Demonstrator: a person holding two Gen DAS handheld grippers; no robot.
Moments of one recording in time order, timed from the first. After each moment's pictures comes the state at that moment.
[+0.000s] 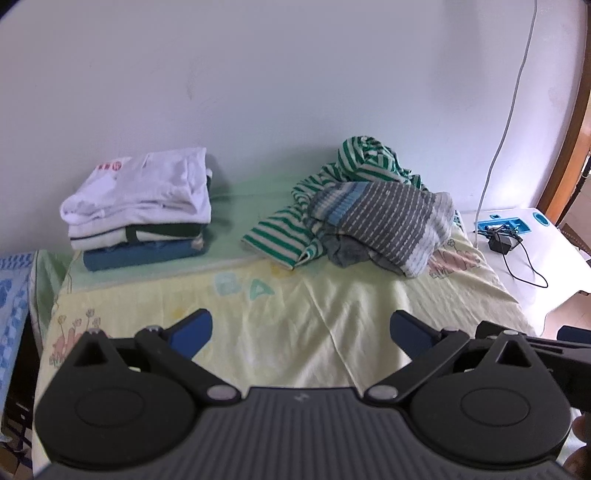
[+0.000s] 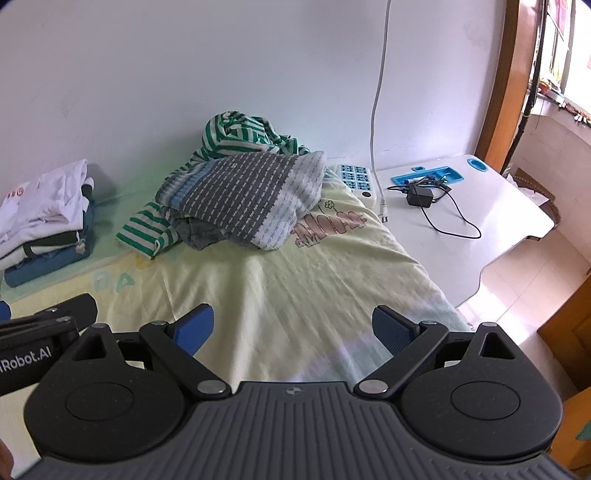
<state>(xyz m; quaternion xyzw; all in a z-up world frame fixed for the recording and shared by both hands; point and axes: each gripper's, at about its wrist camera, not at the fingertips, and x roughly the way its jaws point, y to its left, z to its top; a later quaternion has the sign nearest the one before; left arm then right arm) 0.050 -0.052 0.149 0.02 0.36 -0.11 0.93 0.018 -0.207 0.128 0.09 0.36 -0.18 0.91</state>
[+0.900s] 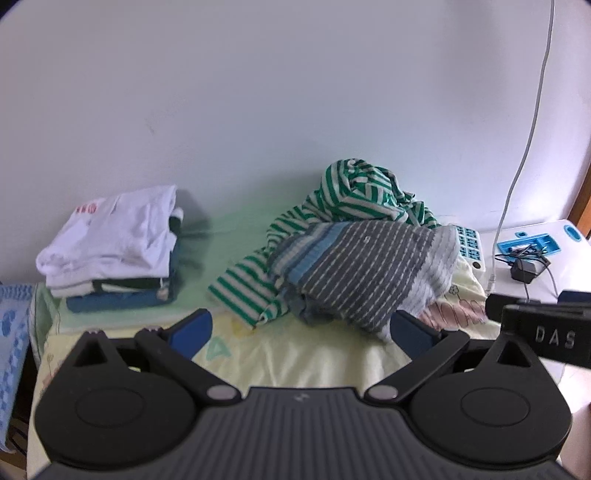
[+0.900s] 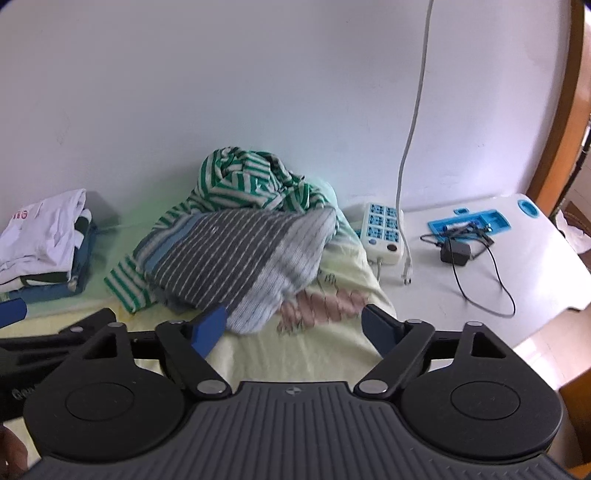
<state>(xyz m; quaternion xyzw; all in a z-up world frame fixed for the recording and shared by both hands) 0.127 -0.173 0.161 0.06 0.36 -0.05 0.93 0.116 -0.319 0.167 0.06 0.37 -0.08 0.92</state>
